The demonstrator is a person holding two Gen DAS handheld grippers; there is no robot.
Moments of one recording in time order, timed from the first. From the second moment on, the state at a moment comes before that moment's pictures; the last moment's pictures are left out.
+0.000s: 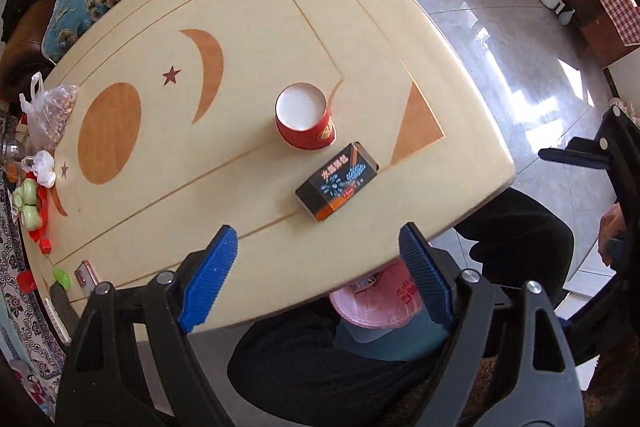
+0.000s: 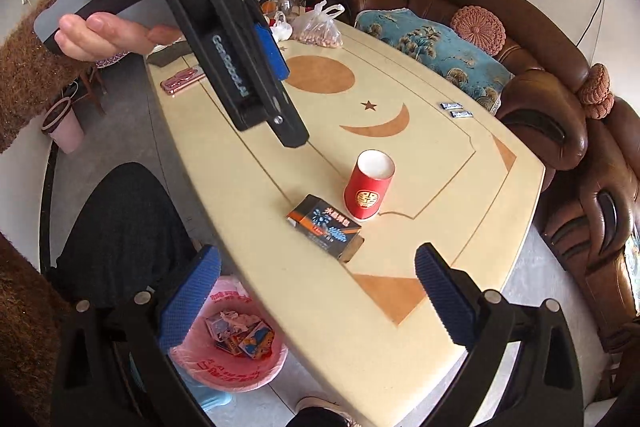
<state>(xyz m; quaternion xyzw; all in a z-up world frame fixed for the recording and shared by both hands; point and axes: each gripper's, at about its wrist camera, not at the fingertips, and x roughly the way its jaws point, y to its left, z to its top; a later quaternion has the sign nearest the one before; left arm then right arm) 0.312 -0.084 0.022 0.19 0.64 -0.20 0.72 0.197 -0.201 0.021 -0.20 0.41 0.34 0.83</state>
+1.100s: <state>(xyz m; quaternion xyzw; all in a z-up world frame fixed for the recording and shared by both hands) 0.428 -0.117 -0.101 0.16 0.74 -0.21 0.62 0.254 -0.145 -0.091 -0.30 0.44 0.44 0.72</state>
